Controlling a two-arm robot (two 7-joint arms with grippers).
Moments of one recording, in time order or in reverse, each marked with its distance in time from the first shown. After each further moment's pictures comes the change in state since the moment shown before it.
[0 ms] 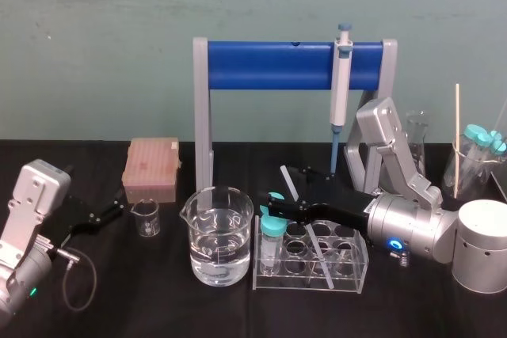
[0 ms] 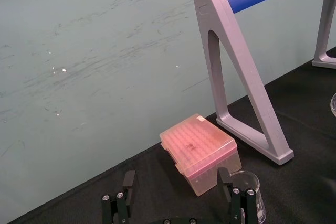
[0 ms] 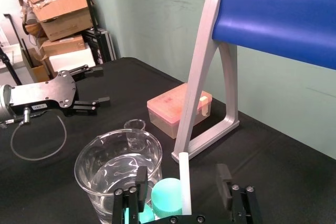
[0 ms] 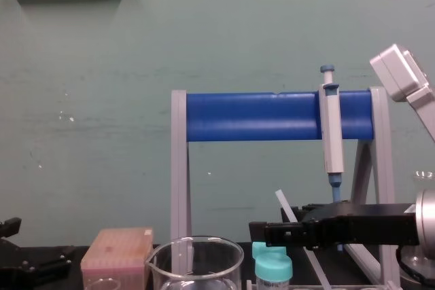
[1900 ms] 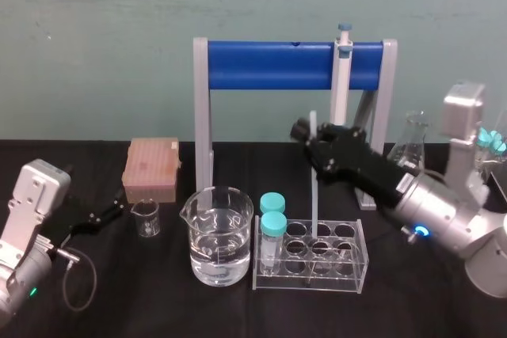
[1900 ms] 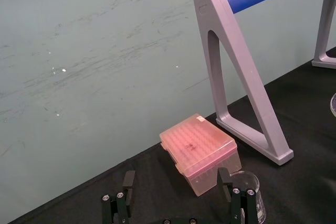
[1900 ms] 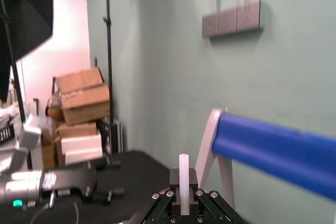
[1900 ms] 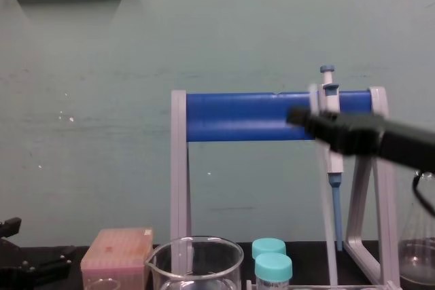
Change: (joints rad) left arm 0.000 0.000 0.000 0.000 0.000 0.000 0.000; right arm -0.092 -0.021 0.139 -0.047 0.085 -0.359 0.110
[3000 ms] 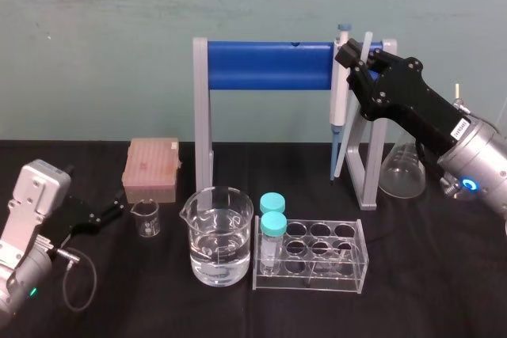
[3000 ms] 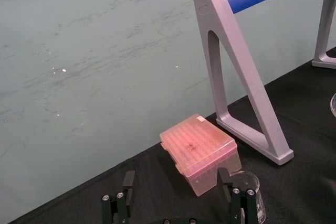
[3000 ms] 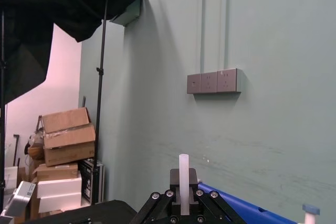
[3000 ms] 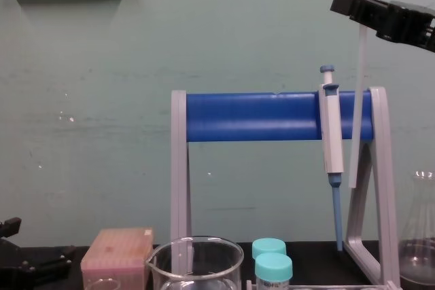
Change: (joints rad) left arm 0.000 0.000 0.000 0.000 0.000 0.000 0.000; right arm -0.016 0.049 0.113 -0.167 0.080 -0.018 -0.038
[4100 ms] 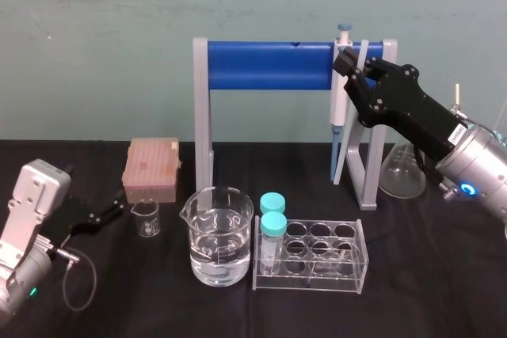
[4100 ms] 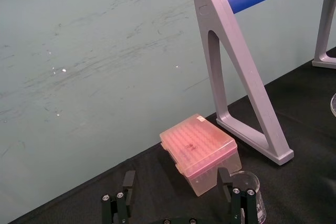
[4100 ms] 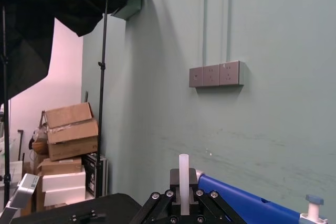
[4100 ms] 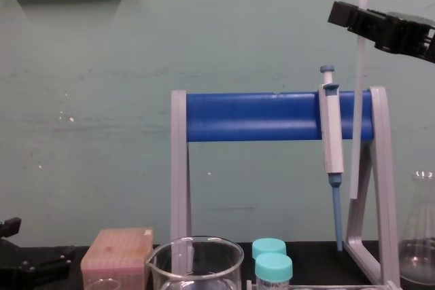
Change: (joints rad) left arm 0.000 0.000 0.000 0.000 0.000 0.000 0.000; right arm -0.001 0.010 -0.012 0.007 0.004 0.011 0.005
